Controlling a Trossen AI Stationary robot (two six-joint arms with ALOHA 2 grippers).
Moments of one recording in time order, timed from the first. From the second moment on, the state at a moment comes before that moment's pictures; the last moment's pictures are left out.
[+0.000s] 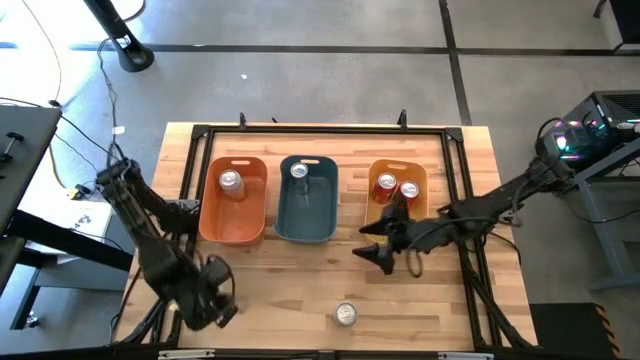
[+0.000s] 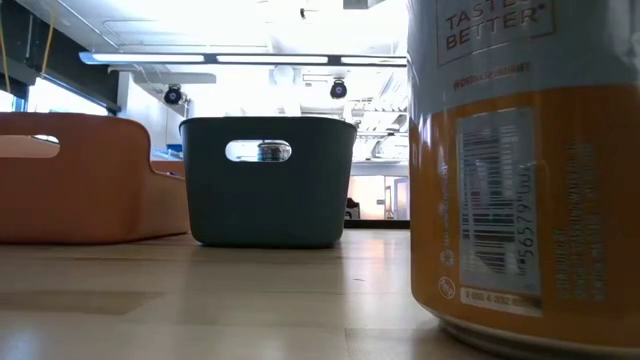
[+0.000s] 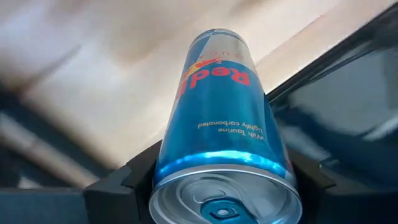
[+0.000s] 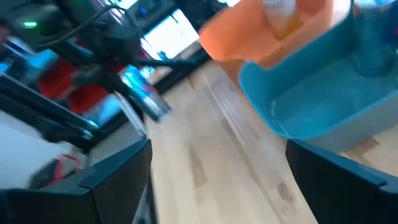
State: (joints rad) left arm -0.91 1.46 1.29 -1.10 0.01 -1.87; right arm 0.47 1.25 1.03 -0.25 0.43 0.85
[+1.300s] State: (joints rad) left arm 0.15 1.85 1.80 -1.43 -0.11 -0.39; right arm 0.53 1.18 1.03 -0.47 0.75 0.96
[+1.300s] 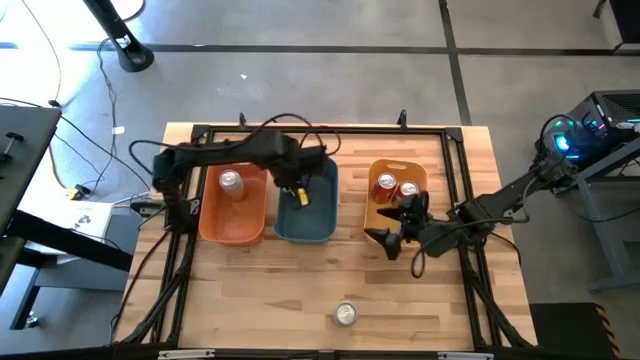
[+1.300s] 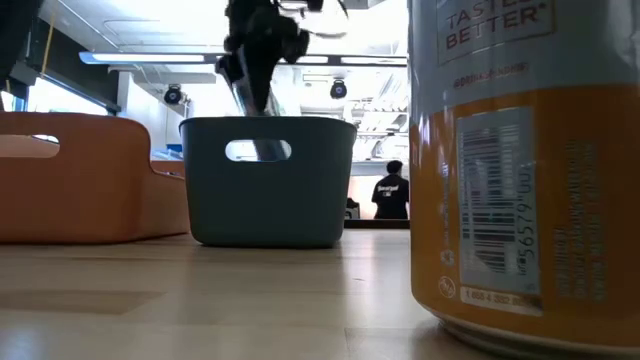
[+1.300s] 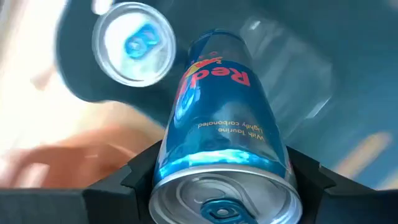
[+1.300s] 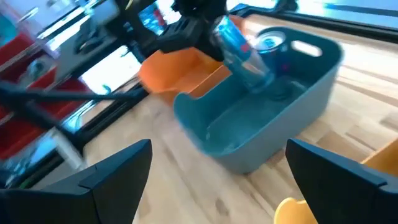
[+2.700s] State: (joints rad) left arm 0.21 2.04 1.89 -1.55 -0.04 -0.07; right arm 0.41 1.22 1.03 -0.38 0.75 0.98
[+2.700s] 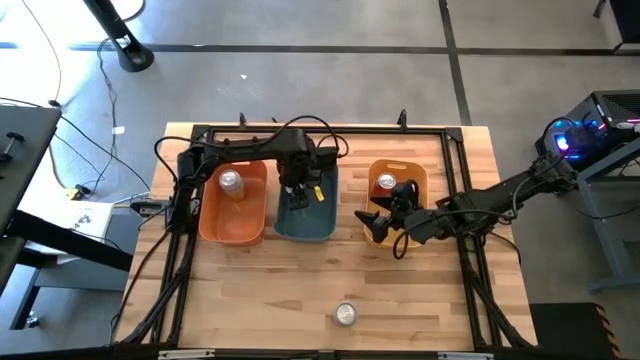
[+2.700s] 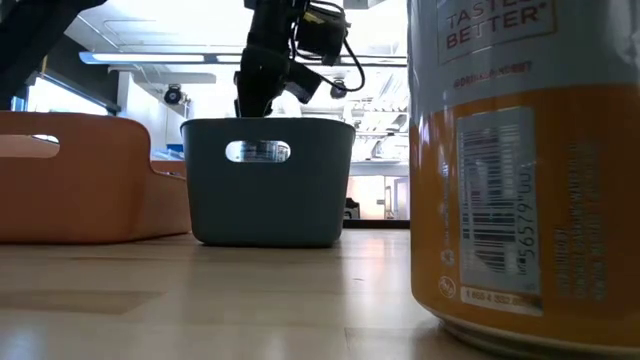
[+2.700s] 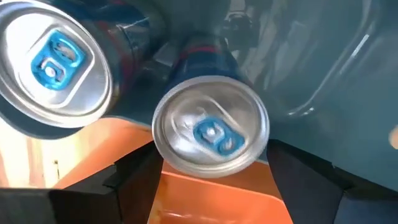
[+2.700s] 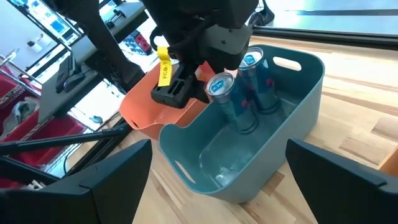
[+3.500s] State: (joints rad) left arm 0.06 1.64 1.92 -1.25 -0.13 -0.16; right arm 0.41 1.23 1.03 -0.33 0.28 0.88
